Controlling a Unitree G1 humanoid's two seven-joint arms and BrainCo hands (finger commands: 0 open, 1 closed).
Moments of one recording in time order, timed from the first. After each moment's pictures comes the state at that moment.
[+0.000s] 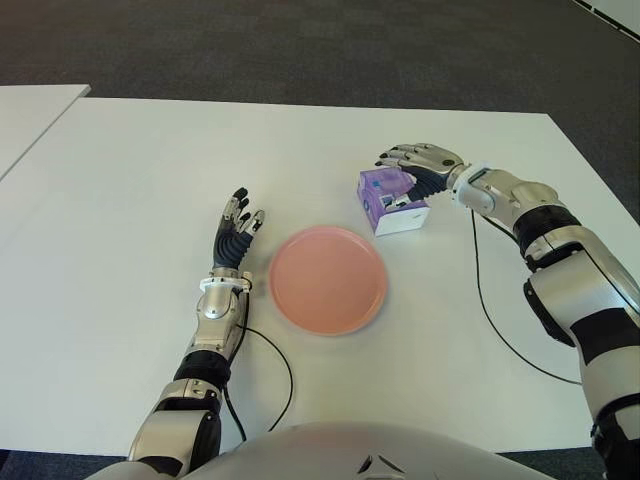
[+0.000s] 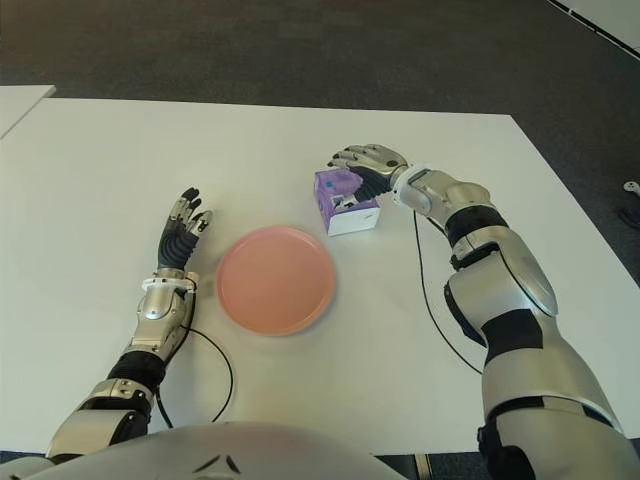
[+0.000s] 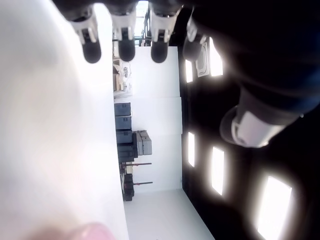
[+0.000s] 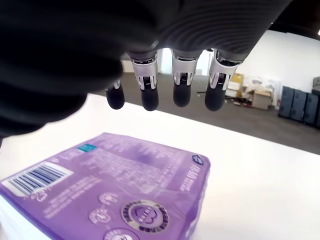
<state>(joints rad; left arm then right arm) -0.19 0.05 0.10 0.75 -0.01 -0.65 0.04 -1.06 -0.60 0.69 1.16 -0.90 -0.69 -0.17</state>
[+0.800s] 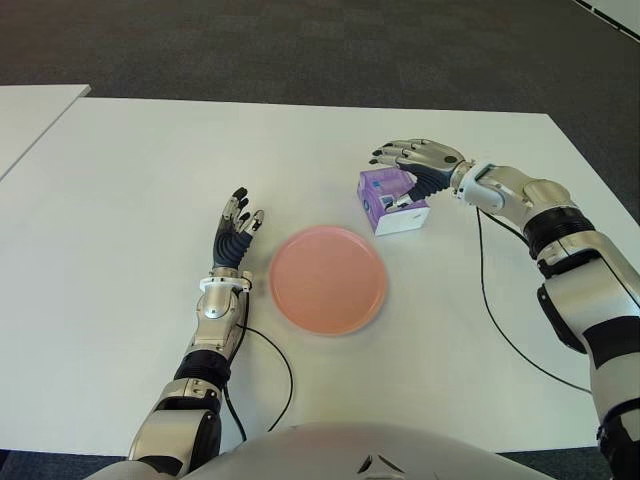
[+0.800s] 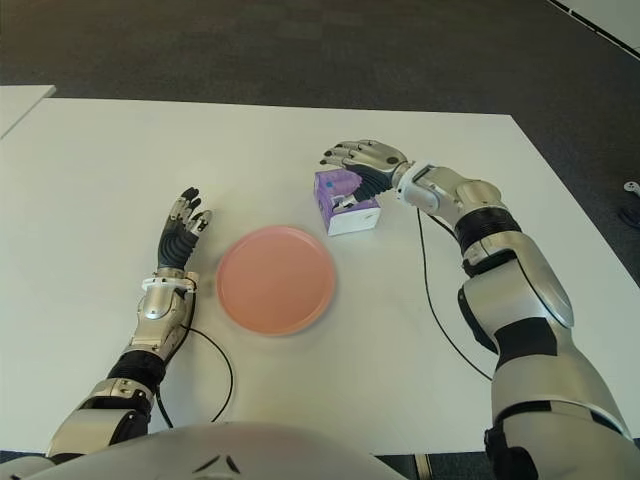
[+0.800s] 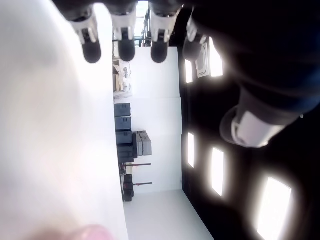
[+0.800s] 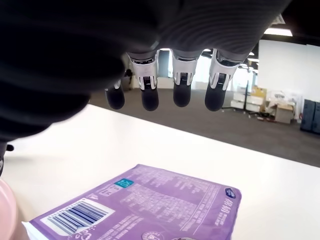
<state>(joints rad) -0.20 0.05 0.10 0.76 -0.01 -0.65 0.04 -1.01 -0.66 0.63 1.02 -0.87 -0.77 -0.13</state>
